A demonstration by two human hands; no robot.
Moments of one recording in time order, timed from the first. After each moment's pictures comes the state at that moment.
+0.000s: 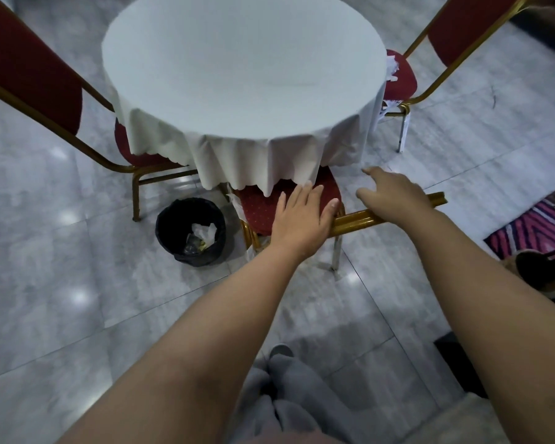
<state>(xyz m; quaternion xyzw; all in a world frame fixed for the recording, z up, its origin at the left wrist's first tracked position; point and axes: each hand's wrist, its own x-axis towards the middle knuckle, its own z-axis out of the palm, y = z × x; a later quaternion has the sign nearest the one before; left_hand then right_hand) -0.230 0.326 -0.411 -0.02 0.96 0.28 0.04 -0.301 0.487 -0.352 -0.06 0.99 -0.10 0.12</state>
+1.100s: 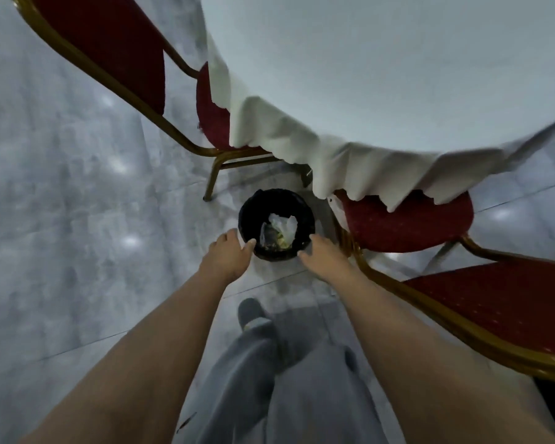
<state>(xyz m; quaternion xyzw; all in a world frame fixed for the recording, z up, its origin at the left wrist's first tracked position) -0.224 -0.088 -0.541 -0.29 0.88 0.26 0.27 -0.298 0.105 -0.558 -0.09 0.89 -0.19 0.40</state>
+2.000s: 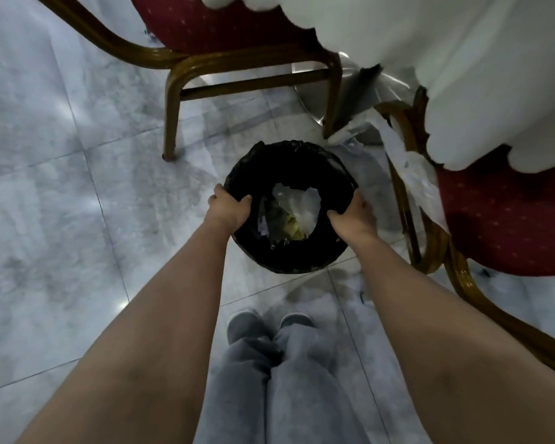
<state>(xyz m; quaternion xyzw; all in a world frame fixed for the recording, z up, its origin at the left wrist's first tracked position) -0.370 -0.191 -0.914 -0.44 0.75 0.42 0.28 -0.429 0.036 -0.925 0.15 0.90 -0.21 0.35</state>
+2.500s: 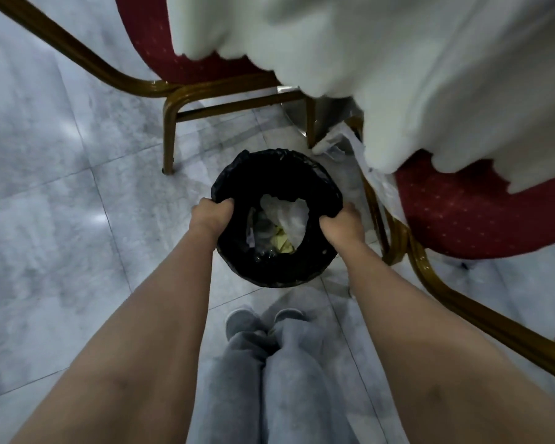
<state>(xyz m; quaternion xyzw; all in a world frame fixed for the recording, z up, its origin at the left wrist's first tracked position) -0.360 -0.188 -0.863 -0.51 0.67 0.48 0.25 -0.412 0.048 -0.867 0.20 0.88 -0.31 0.31</state>
